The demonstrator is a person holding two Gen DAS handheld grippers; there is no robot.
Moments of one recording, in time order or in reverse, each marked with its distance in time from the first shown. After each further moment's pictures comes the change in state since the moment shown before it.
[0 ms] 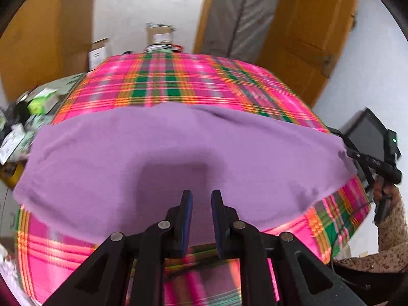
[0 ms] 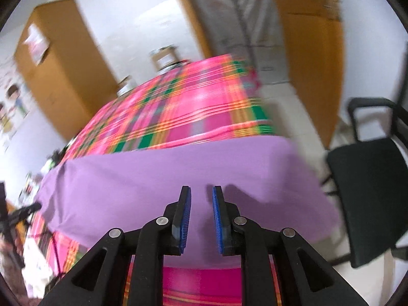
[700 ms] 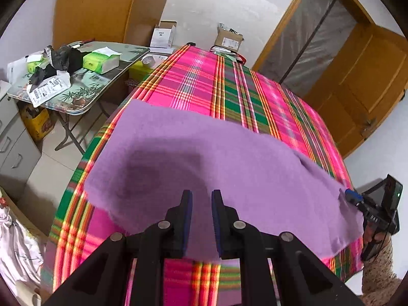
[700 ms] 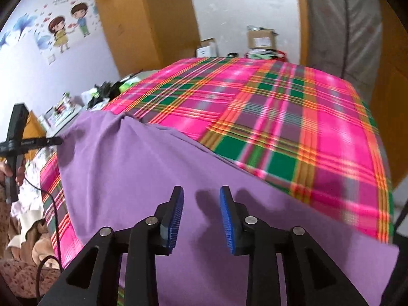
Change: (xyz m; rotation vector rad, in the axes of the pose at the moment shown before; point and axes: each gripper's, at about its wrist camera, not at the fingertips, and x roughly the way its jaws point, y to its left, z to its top) left arm -0.017 0.123 0.011 -0.332 -0.024 0.051; right arm 0.098 0.161 0.037 -0.428 0.142 0.200
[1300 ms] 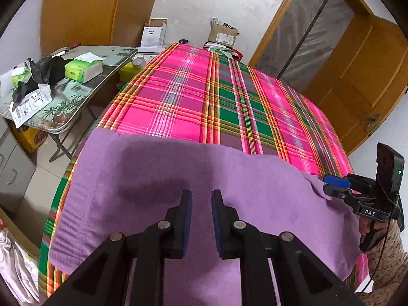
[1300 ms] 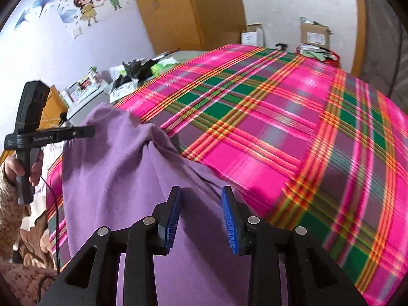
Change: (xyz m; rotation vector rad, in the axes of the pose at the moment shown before) left arm 0.053 -0.016 0.042 0.050 0.030 0.008; right arm 0.105 0.056 0.085 -0.148 0.117 0.169
